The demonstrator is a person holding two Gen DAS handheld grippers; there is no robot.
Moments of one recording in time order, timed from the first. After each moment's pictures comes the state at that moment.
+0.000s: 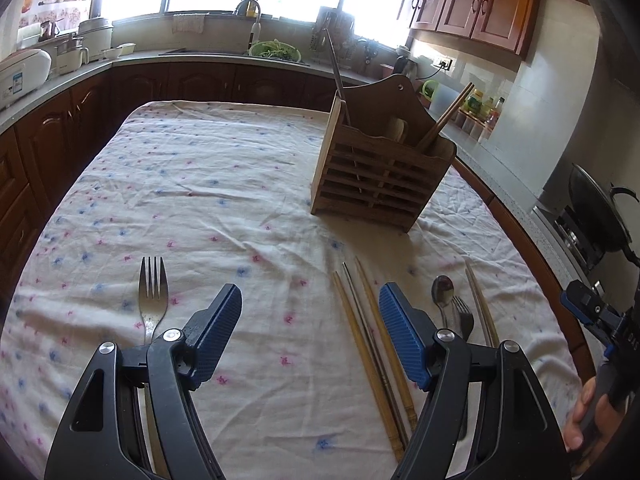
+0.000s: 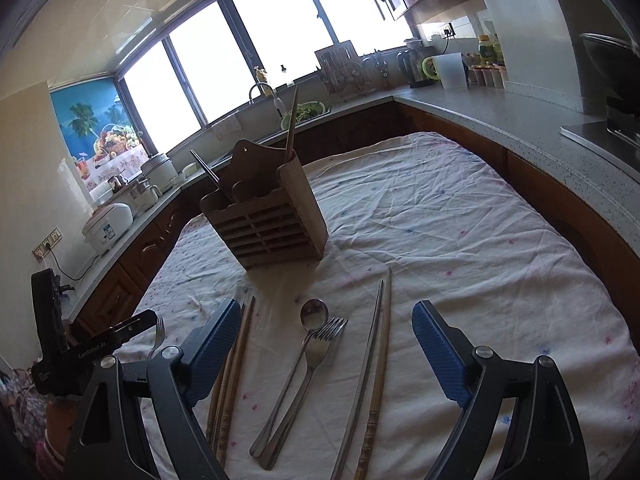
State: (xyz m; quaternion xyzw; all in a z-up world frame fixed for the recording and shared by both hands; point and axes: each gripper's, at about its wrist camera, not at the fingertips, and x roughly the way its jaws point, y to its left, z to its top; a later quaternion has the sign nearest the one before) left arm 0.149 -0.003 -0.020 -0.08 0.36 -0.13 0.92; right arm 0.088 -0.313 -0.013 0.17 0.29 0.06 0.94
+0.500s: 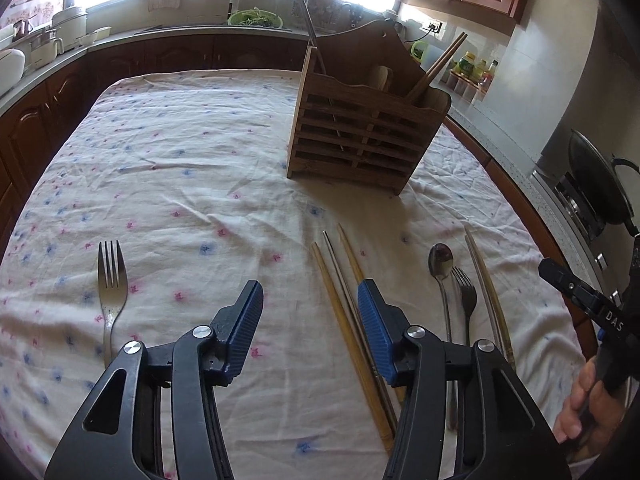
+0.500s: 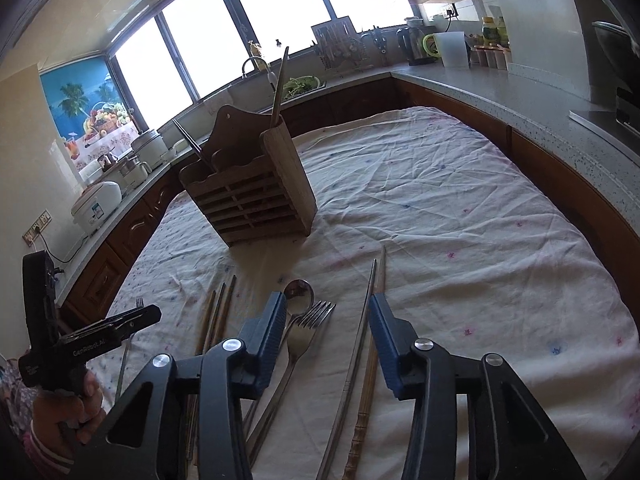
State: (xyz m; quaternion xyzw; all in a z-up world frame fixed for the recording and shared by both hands) left arm 0.169 -0.031 -0.042 -0.05 0.42 -0.16 0.89; right arm 0.110 -0.311 -0.035 0.16 0.34 0.05 0.93
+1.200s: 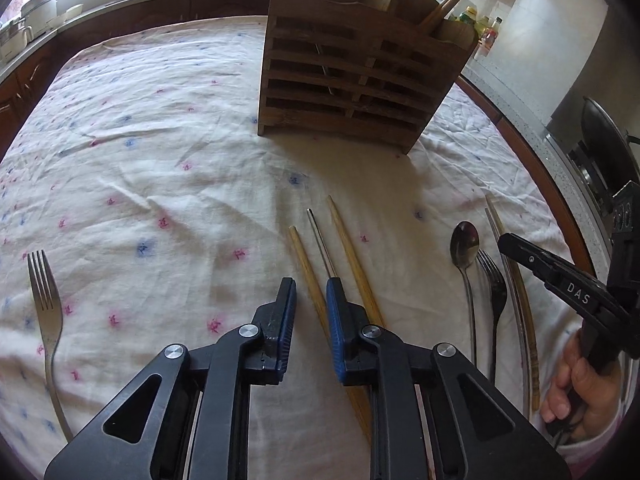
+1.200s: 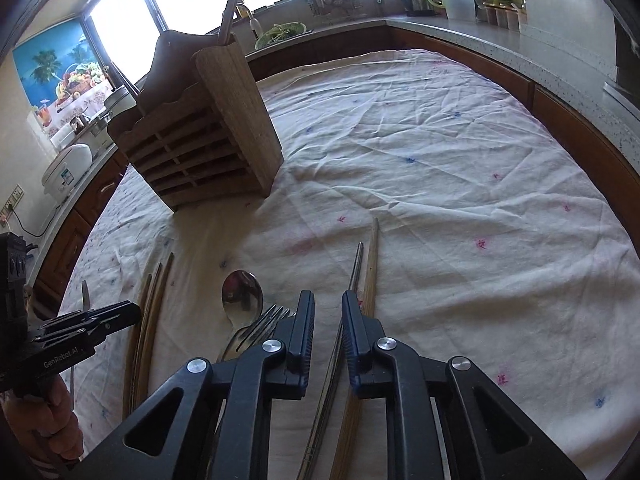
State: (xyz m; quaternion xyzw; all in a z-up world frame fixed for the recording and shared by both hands) left arm 0.213 -0.062 -0.081 -0.02 0.49 -0.18 0.86; right arm 0.181 -0.310 -0.087 0.13 0.43 0.04 0.89
